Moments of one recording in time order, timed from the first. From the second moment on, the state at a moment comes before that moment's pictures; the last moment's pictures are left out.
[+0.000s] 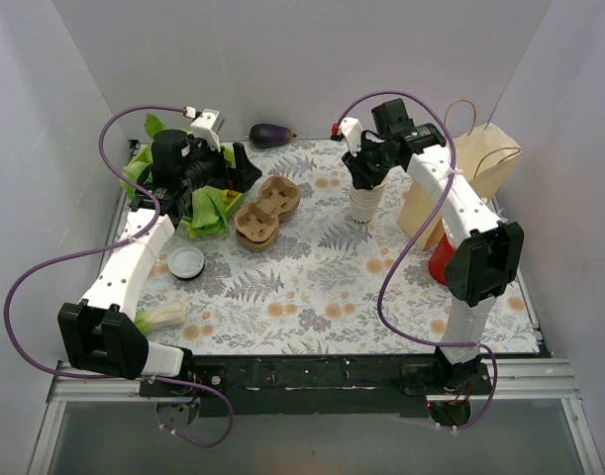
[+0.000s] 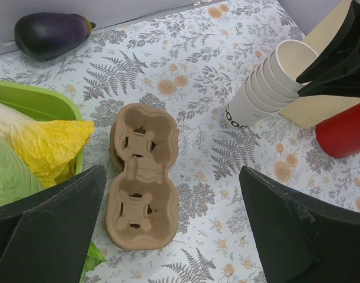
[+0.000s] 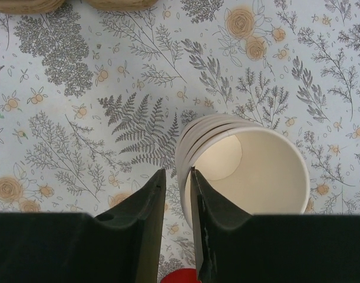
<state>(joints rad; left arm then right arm) -0.19 1.37 1.30 -0.26 0.45 -0.13 0.40 1.87 1.92 -0.99 -0.35 -0.56</state>
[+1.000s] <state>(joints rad) -0.19 1.37 1.30 -0.26 0.47 -0.13 0.39 1.88 1.92 -1.00 -0.31 -0.55</state>
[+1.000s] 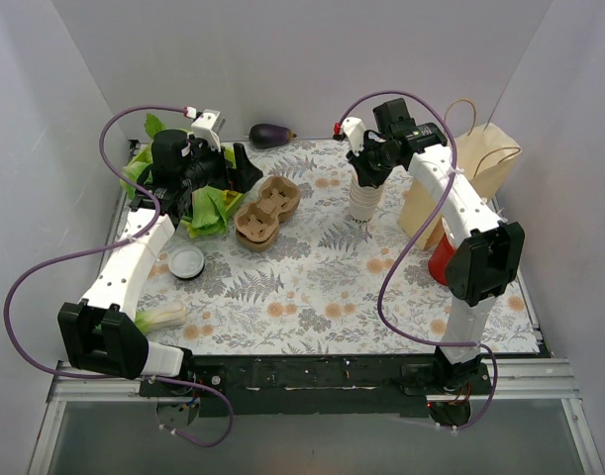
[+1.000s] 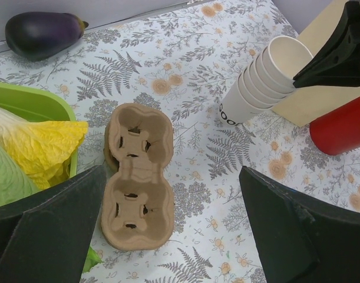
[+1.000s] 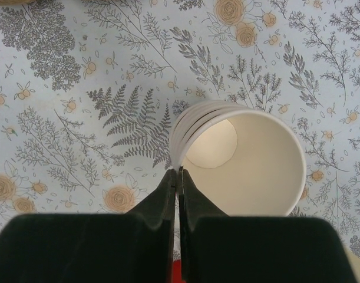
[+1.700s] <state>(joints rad) -0.22 1.57 1.33 -0.15 0.65 -0.30 0.38 1.71 1.78 -0.84 -0.23 -0.59</state>
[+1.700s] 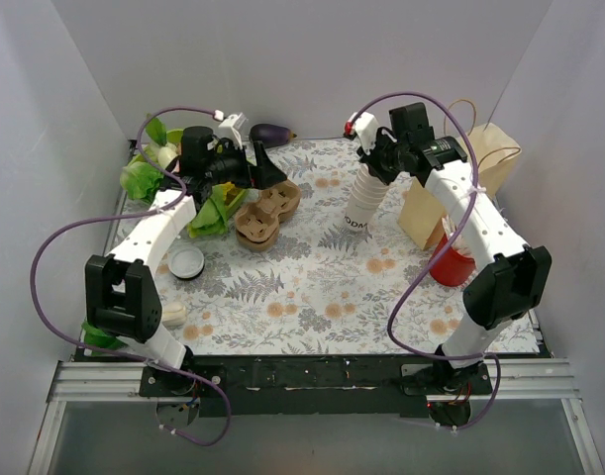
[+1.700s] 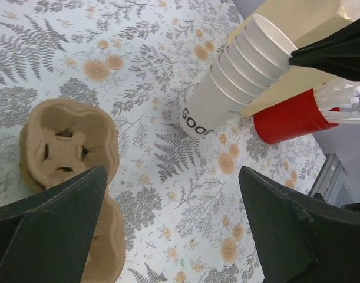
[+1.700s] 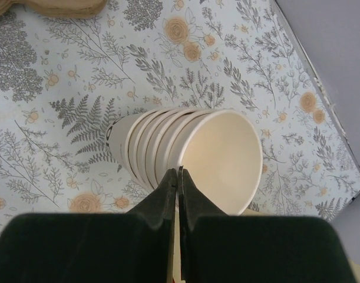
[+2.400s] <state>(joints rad) -0.39 1.90 1.55 0.02 0.72 -0.52 0.40 1.61 1.60 -0.68 -0.20 -0.66</state>
